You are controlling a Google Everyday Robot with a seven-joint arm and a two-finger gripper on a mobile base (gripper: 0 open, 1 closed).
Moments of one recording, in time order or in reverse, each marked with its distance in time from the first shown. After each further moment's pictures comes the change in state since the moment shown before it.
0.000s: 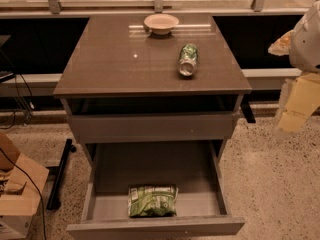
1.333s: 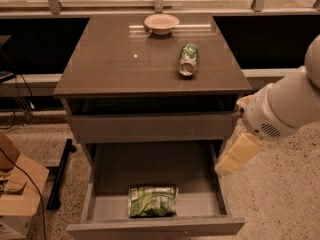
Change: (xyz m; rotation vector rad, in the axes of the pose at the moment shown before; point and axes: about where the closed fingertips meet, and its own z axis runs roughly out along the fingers) arm -0.020 0.040 0.129 -0.034 -0.205 0.219
